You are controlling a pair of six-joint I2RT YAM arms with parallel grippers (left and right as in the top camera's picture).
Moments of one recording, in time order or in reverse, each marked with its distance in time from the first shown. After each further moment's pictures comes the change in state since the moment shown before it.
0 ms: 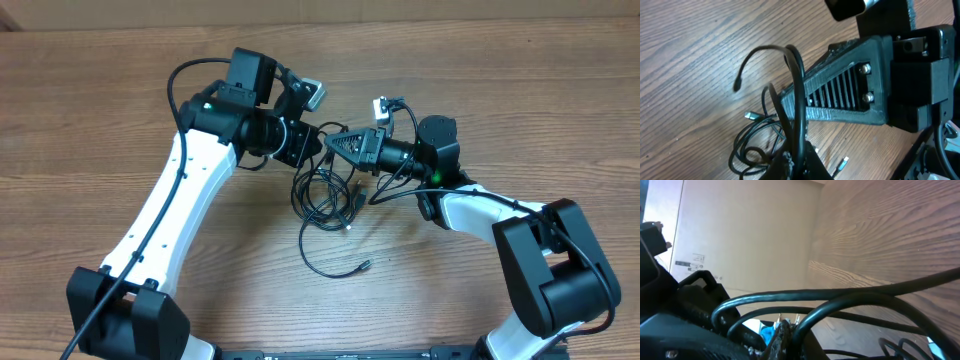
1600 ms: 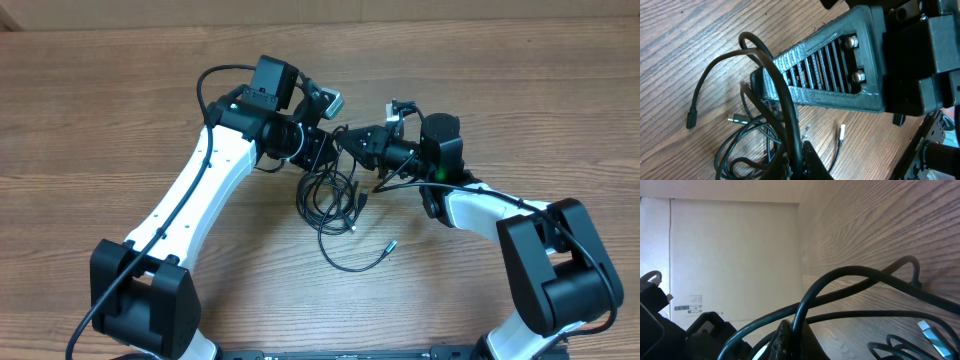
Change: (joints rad) left arm -0.050 0.078 -0.024 0.066 0.034 0.000; right arm -0.033 0.000 0.000 -0.109 0.085 0.117
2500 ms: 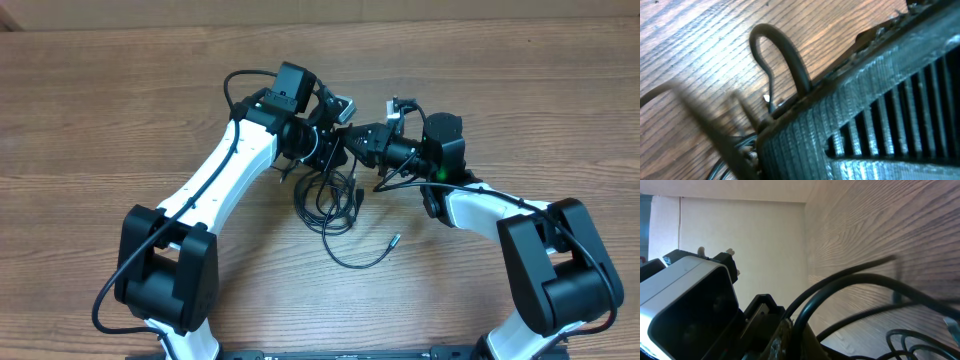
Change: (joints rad) left arm -0.032 0.129 -0.002 0.092 -0.020 -0.008; right arm -0.002 0.000 0.000 0.042 -0.015 0.030
